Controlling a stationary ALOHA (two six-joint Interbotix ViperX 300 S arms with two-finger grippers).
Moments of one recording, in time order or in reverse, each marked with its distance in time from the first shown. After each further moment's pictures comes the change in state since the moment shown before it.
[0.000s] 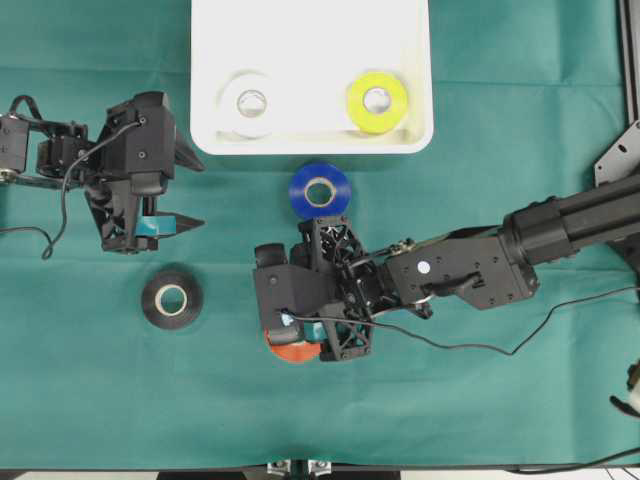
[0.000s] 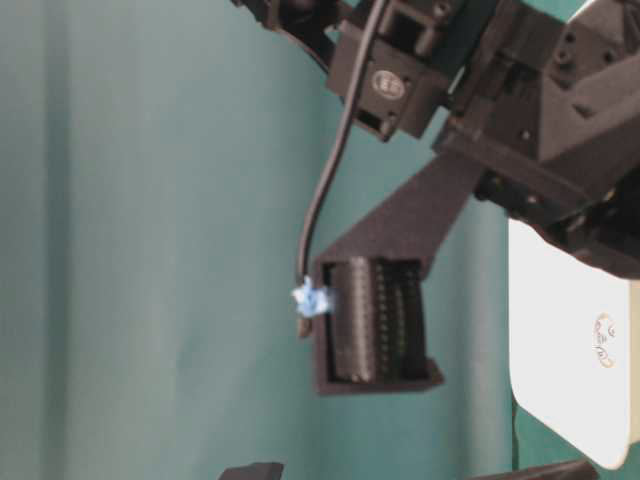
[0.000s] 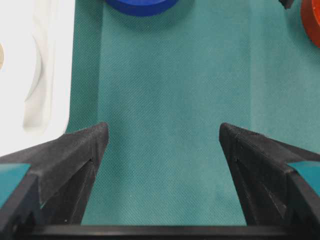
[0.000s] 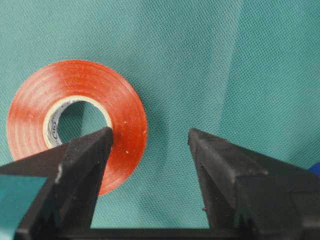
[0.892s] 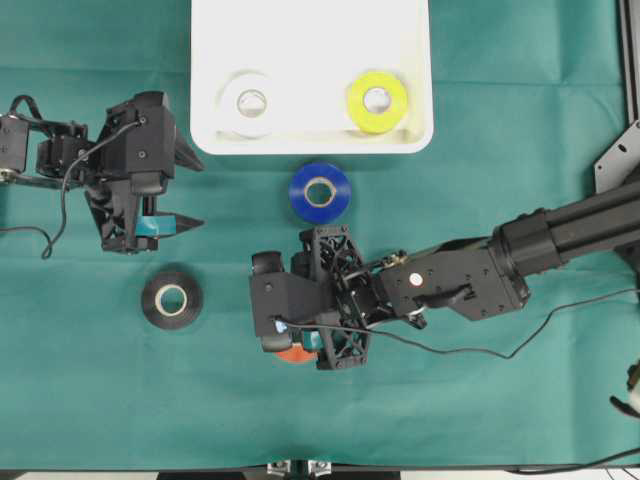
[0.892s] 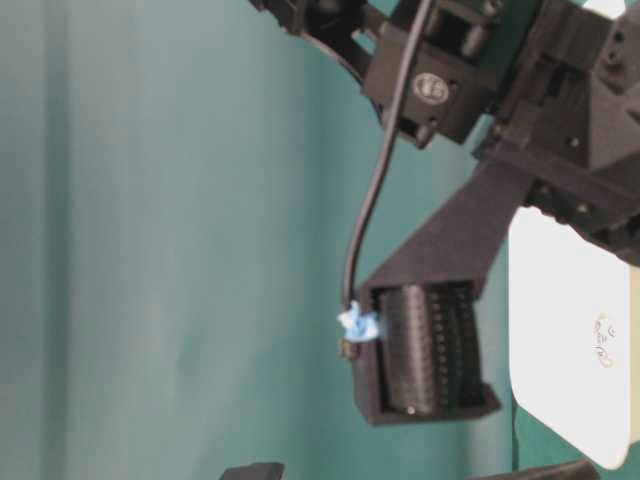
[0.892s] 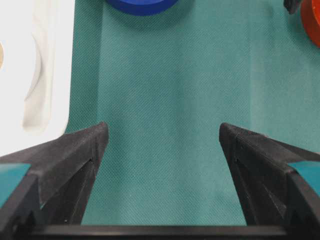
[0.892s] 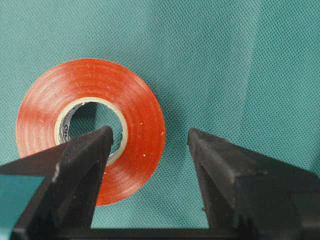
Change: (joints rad) left arm 0.000 0.000 0.000 0.000 0.002 -0.002; right arm 0.018 0.035 -0.025 0.002 0.023 0.046
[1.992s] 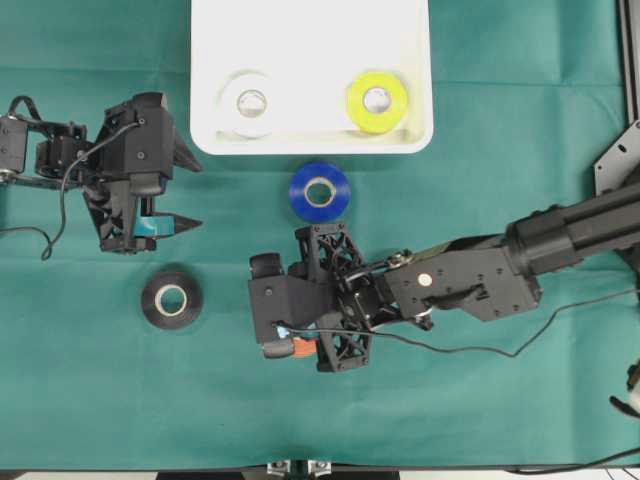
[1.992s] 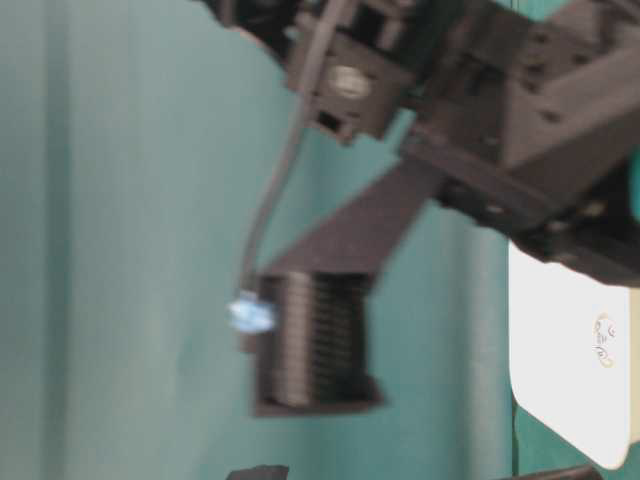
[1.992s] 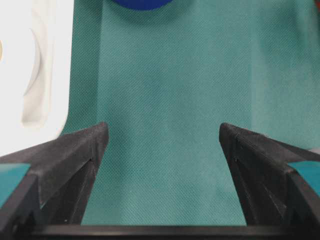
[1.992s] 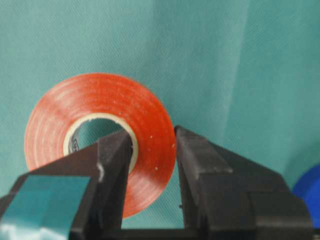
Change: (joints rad) left arm 0.000 0.000 0.008 0.000 0.000 0.000; right arm 0.005 -0.061 -0.014 -0.046 0.043 -0.005
